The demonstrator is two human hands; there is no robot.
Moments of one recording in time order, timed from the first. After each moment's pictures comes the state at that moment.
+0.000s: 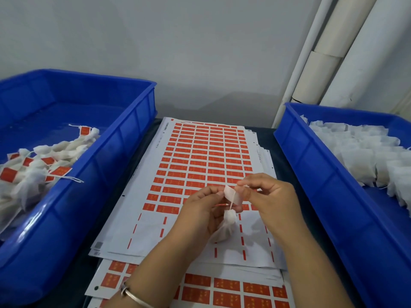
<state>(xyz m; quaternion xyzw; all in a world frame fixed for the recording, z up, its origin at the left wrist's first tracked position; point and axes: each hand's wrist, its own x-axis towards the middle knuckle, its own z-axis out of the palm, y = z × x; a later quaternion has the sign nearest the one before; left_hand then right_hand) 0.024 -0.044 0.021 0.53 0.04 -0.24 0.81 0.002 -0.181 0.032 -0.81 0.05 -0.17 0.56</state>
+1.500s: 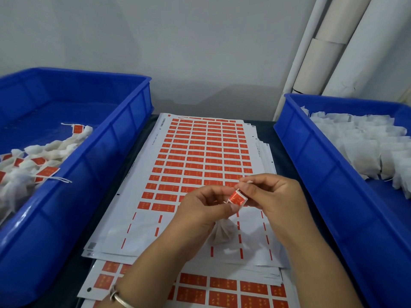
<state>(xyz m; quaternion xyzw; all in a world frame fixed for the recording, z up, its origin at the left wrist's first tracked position) 0.022 -0.043 0.017 0.62 -0.07 -0.21 0.75 -0.005 -0.193 0.028 -0.75 0.05 -0.14 0.65</state>
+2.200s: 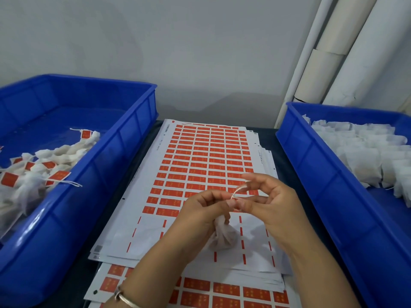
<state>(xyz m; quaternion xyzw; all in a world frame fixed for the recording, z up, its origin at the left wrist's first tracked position) 0.024 -0.038 0.015 0.61 -0.04 -0.21 0.76 -0.003 -0.192 0.027 -0.77 0.03 -0.11 0.63</state>
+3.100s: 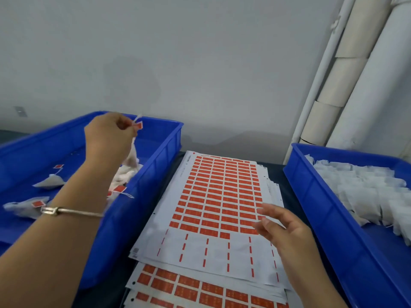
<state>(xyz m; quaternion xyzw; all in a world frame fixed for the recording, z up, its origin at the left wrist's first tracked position) 0.090 0.123 0.160 0.85 0.05 0.33 0.41 -0.038 -0.176 0.046 -0.73 0.13 -0.14 0.66</state>
